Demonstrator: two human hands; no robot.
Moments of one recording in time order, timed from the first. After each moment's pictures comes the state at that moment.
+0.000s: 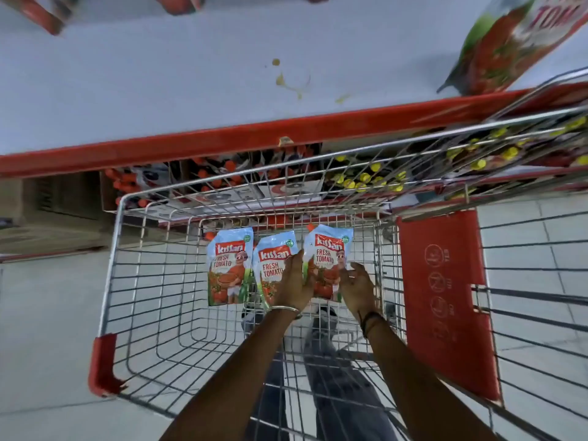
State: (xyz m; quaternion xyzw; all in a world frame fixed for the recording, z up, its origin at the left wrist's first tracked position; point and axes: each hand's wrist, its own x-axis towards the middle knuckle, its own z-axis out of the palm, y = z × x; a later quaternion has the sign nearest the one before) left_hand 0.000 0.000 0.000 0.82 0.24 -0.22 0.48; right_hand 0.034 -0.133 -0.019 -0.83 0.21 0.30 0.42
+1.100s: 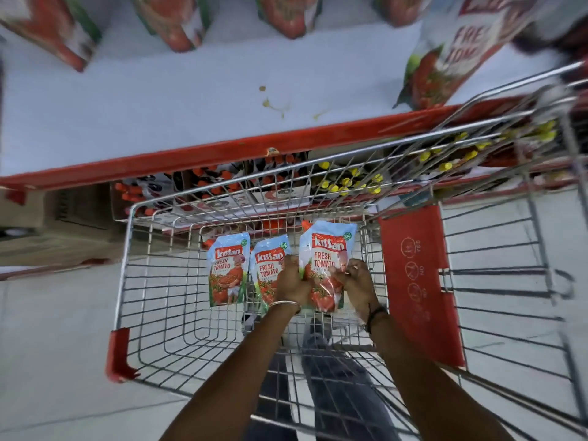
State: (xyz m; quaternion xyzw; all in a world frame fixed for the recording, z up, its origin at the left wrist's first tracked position) left_hand 0.004 -0.014 0.065 0.78 0.32 -0.20 0.50; right_hand 0.035 -0.152 0.031 -0.67 0.23 0.28 0.65
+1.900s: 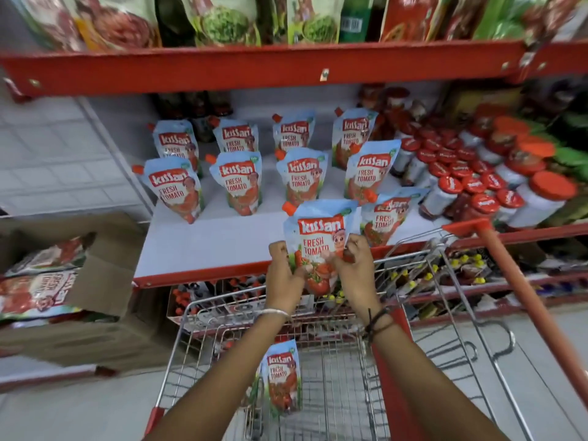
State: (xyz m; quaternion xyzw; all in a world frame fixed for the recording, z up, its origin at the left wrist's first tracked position) left_hand 0.067 0.034 0.318 0.78 0.18 0.16 0.58; right_hand 0.116 -0.086 0.327 -0.68 -0.07 0.01 0.73
